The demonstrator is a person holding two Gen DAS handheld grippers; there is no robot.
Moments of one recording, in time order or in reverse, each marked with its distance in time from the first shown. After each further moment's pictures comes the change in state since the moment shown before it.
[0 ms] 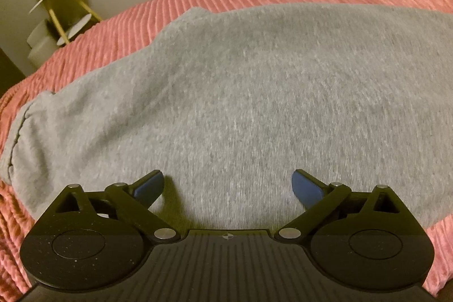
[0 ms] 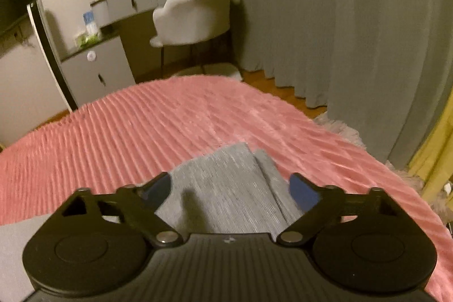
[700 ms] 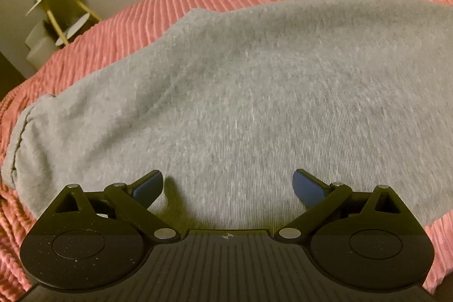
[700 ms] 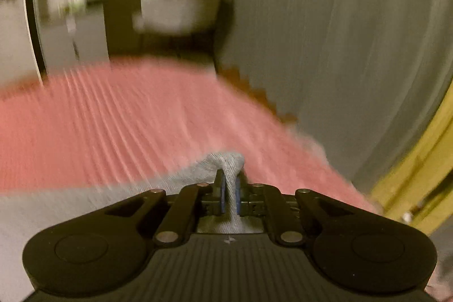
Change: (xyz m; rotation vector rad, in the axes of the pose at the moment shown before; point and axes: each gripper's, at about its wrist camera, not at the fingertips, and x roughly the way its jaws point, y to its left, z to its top) left arm -0.005 0.000 0.004 0.019 0.020 0.005; right arm 0.031 0.021 -0.003 -0.226 0.044 -0.244
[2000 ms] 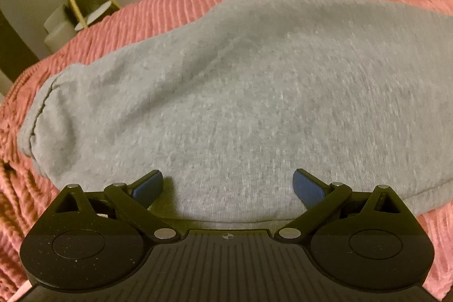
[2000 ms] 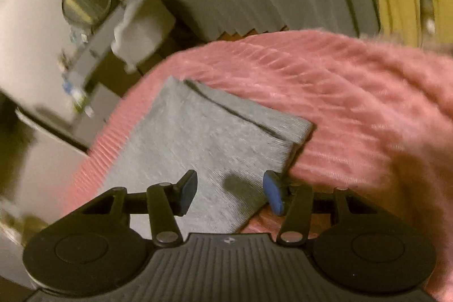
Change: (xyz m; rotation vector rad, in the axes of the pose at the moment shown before) left arm -0.007 0.027 -0.030 -0.071 -0.004 0.054; right arm -0.109 -0.152 -0.158 0.867 0.075 0.461
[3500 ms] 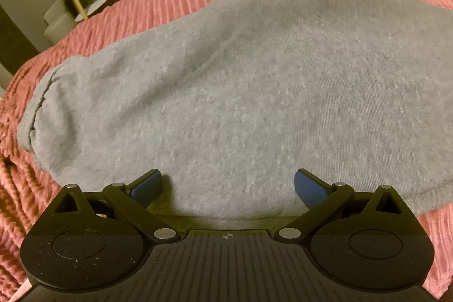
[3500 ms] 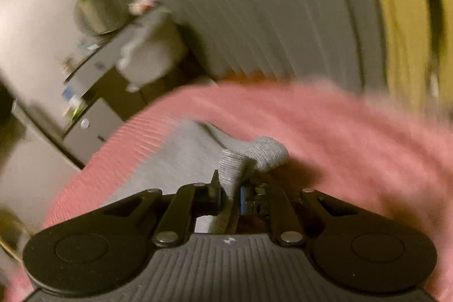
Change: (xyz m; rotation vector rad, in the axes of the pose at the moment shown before) left arm 0.005 0.008 0.004 -0.019 0.049 -0.003; right arm -0.008 0.118 -0.006 -0.449 -0.217 -0.096
